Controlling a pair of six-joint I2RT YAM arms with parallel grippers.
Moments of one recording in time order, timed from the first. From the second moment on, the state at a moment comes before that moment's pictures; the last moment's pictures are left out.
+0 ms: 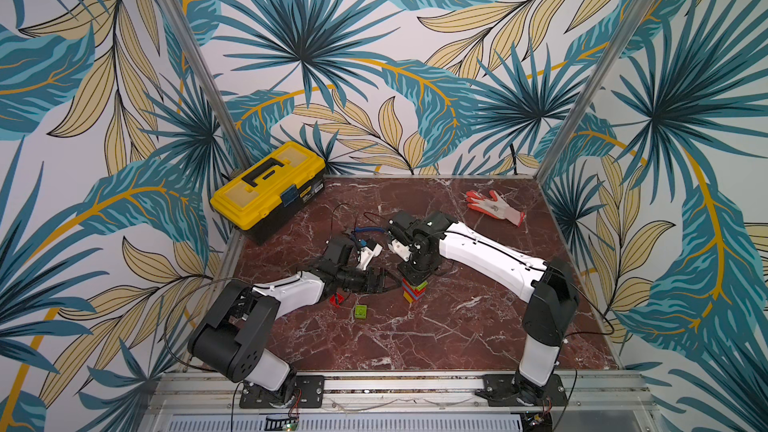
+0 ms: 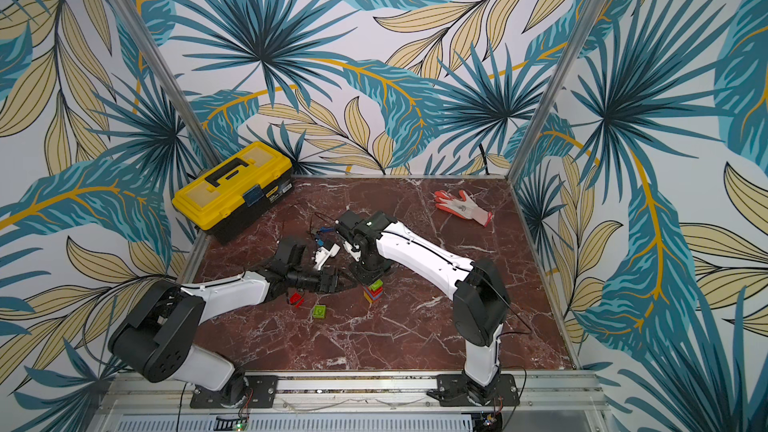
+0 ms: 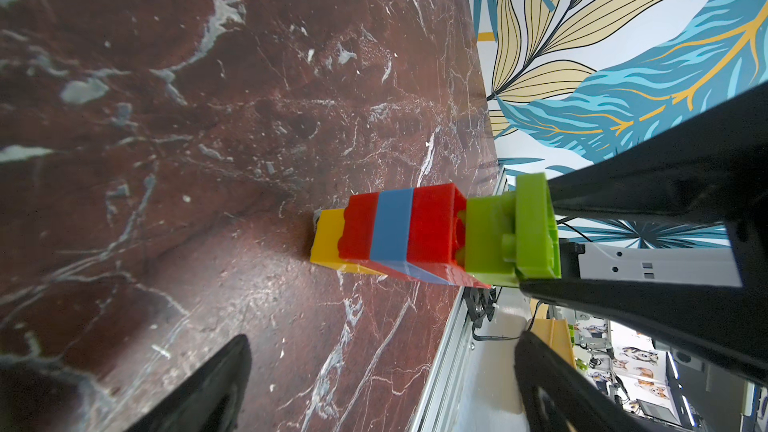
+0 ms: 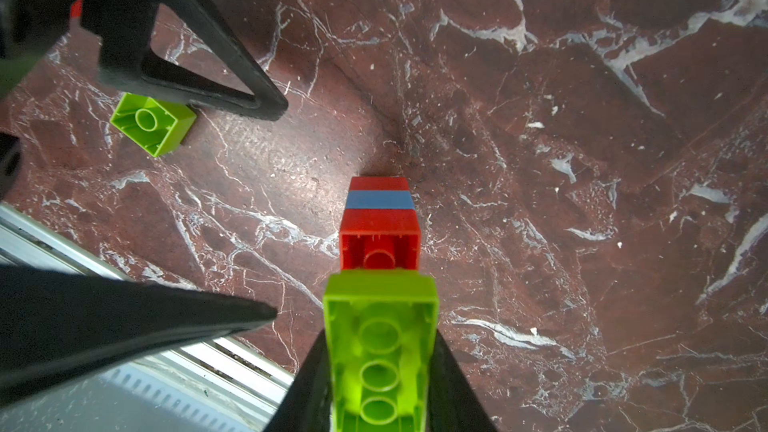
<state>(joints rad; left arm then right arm) -0.46 1.52 0.65 0.10 0.85 -0.56 0.81 1.85 1.67 -1.27 0.03 0.14</state>
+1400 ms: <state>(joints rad) -0.37 1.49 0.62 0.10 0.82 -0.60 0.84 1.89 1.68 -1.28 0.09 0.01</state>
